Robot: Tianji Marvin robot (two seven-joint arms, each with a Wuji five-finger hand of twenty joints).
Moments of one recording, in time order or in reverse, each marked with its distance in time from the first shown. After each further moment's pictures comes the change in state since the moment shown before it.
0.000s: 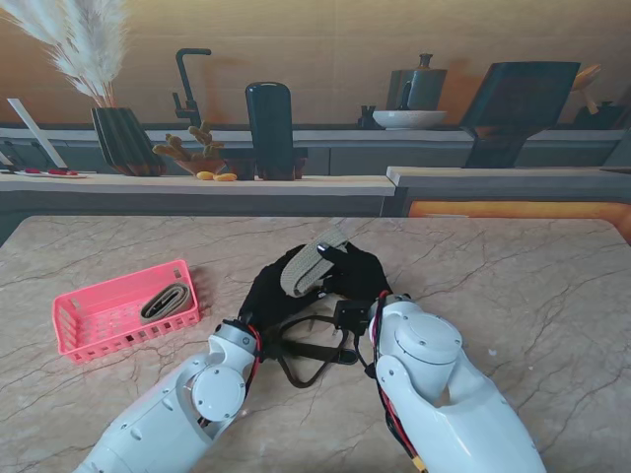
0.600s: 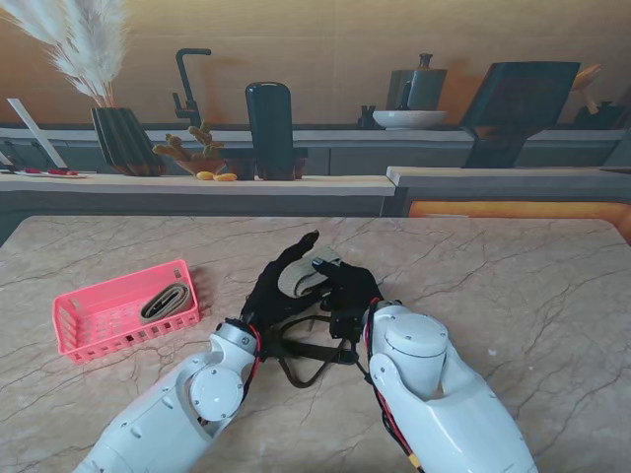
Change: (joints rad) left arm -0.005 -0.003 -0.004 0.006 0.000 -0.094 -0.011; right arm 0.033 -0.016 -0.014 0.089 -0.037 0.098 0.026; left_hand -0.119 0.024 0.038 0.033 -0.029 -0.125 -0.347 -0.050 -0.148 -0.006 -0.160 -0.105 -0.143 -0.051 -0.184 -0.071 -0.071 -0.046 -0.192 -0.085; right_hand -0.064 0.000 0.010 -0.024 0.054 0.051 0.035 -0.070 -0.342 0.048 0.250 0.129 -0.135 -0.043 0.157 0.048 -0.068 0.066 0.057 0.001
